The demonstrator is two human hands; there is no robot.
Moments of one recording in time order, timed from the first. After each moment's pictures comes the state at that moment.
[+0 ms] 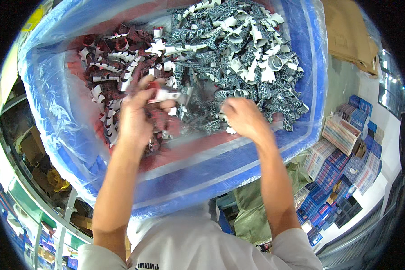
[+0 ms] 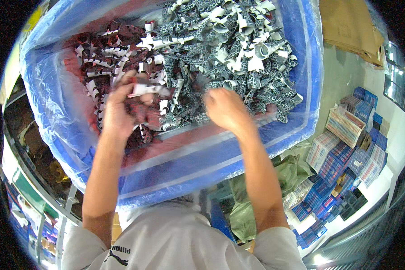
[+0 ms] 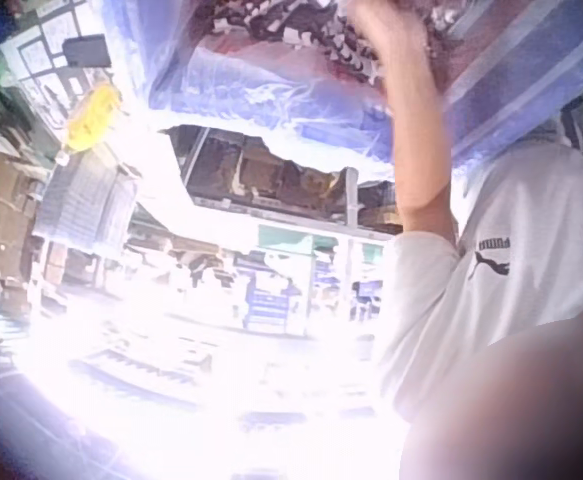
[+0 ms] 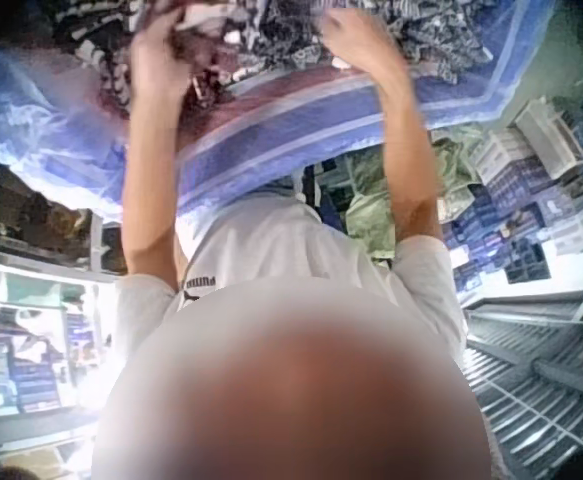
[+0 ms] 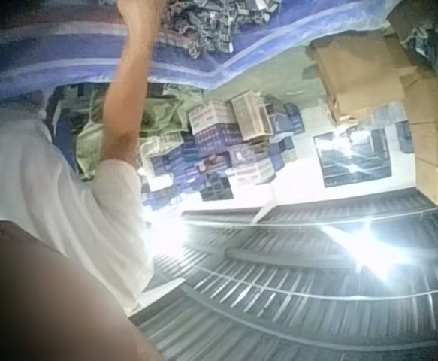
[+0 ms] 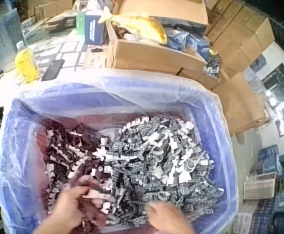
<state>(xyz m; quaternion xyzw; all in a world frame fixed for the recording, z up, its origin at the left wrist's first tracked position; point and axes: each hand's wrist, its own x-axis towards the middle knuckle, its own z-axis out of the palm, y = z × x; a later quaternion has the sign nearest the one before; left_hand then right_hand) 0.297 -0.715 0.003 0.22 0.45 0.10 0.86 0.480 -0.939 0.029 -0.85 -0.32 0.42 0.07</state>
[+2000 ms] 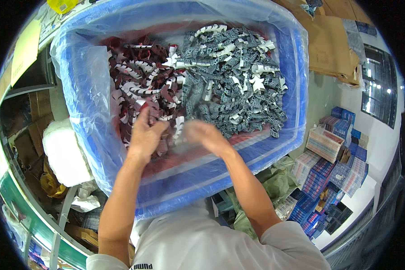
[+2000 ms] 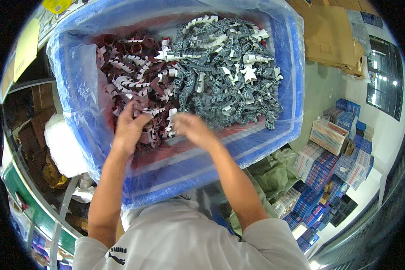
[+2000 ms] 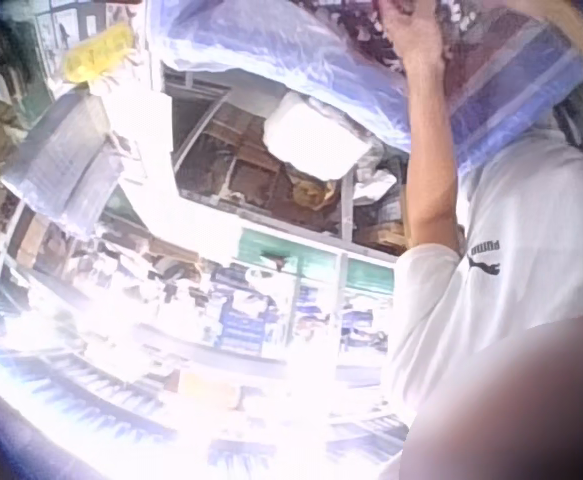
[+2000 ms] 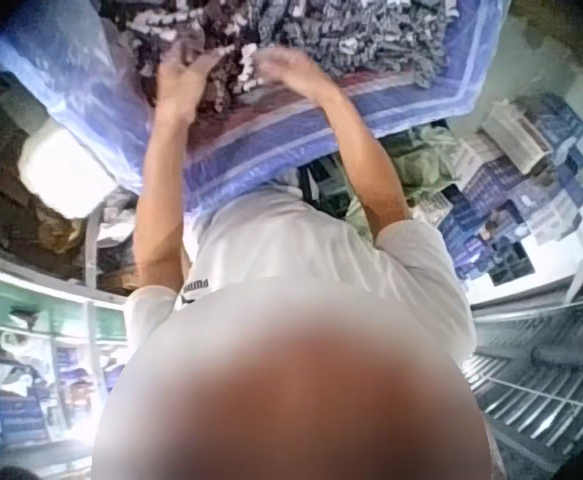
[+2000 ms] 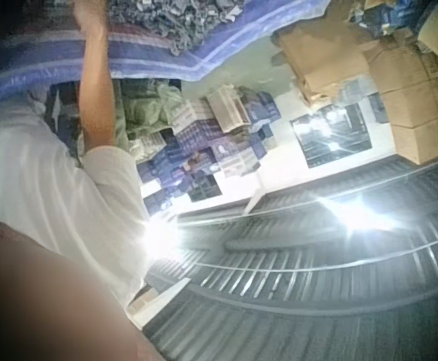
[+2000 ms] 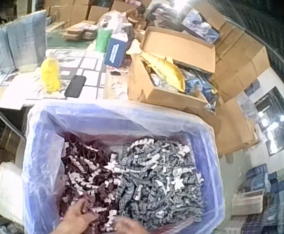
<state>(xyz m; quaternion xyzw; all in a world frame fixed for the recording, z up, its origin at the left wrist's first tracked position) 0.208 -0.685 0.034 0.48 0.45 0.01 0.75 0.351 -0.893 -0.003 -0.67 -0.13 0.60 0.42</state>
